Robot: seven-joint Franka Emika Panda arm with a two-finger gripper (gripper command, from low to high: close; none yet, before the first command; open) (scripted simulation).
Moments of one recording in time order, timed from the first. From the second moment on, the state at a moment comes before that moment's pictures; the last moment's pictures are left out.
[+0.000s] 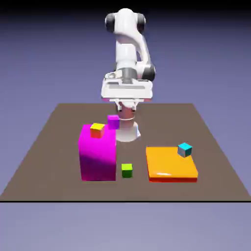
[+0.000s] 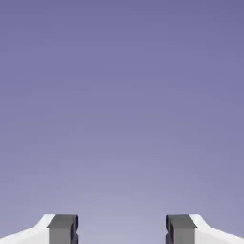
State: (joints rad) arm 0.06 -0.54 -0.04 -2.81 -0.01 3.03 0.71
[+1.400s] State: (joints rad) arm 1.53 0.36 -1.24 -2.75 -0.33 2.73 -0.24
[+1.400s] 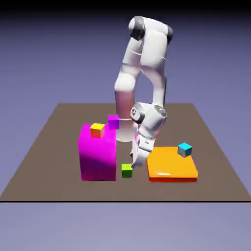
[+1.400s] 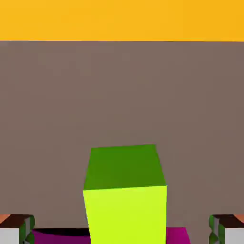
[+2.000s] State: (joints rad) arm 1.33 0.46 -1.05 -2.73 -0.28 2.85 -0.27
